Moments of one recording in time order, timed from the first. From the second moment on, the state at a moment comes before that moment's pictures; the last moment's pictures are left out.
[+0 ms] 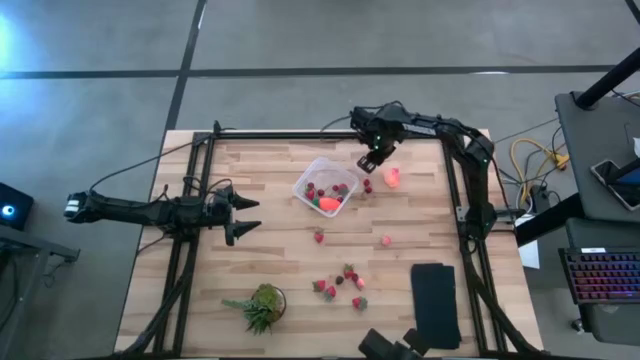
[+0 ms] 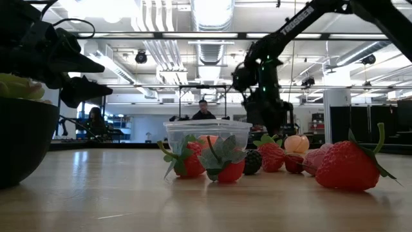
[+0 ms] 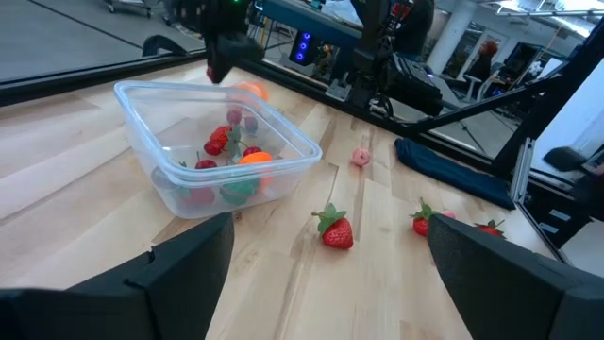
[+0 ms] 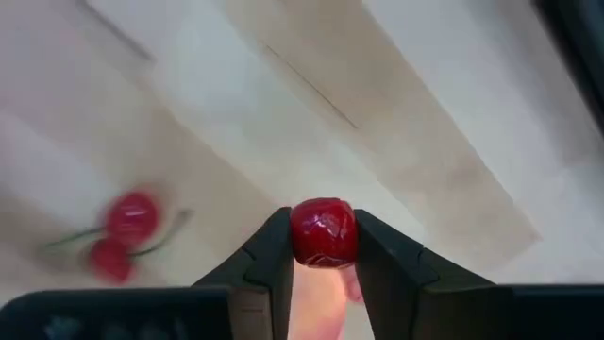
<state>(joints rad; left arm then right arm) -0.08 0.29 0.01 0.07 -0.24 -0.40 -0.66 2.03 1.55 -1.12 0.06 0.10</state>
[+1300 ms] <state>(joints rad) -0.08 0.29 0.01 0.07 -0.24 -0.40 -0.38 2.10 2.06 -1.40 0.15 0.21</state>
